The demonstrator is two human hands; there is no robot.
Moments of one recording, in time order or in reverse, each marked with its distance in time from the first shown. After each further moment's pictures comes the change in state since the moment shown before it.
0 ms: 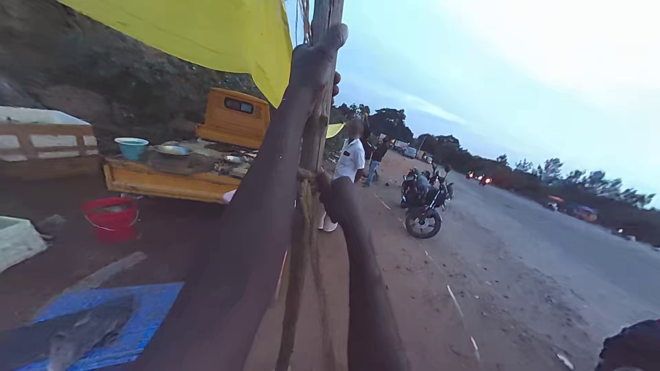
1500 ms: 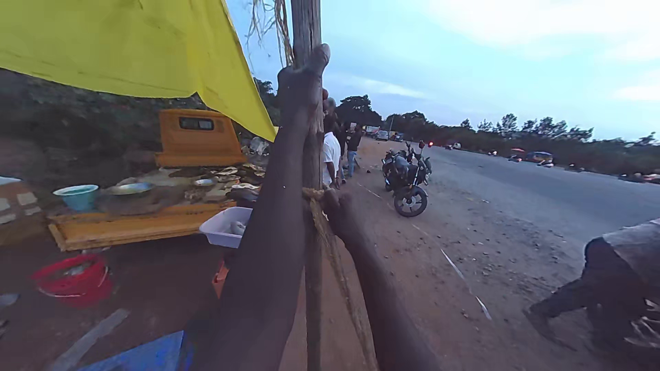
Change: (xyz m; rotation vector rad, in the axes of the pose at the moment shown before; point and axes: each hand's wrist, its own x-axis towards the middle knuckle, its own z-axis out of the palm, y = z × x) left_hand 0.053 -0.056 0.060 0.108 -0.047 0.022; right_hand 0.052 0.064 0.005 0.173 0.172 0.075
